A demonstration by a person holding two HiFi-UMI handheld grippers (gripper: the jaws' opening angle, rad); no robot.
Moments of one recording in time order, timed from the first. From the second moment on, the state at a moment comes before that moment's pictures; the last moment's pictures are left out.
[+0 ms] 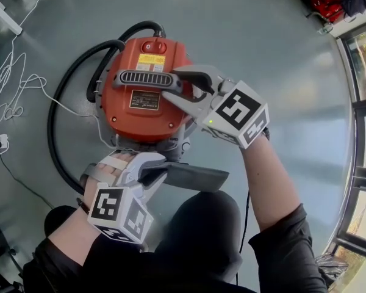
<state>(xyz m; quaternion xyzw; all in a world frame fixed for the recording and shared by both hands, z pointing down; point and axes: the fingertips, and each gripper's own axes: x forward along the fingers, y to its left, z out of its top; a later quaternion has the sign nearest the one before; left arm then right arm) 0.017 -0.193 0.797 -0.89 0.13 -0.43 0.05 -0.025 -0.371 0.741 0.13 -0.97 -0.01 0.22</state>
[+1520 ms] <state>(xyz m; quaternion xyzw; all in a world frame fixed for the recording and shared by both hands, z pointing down) -0.011 -0.190 0.715 -0.95 0.17 -0.26 -0.04 0.026 -0.348 0.686 0.22 -0.96 0.02 0.16</state>
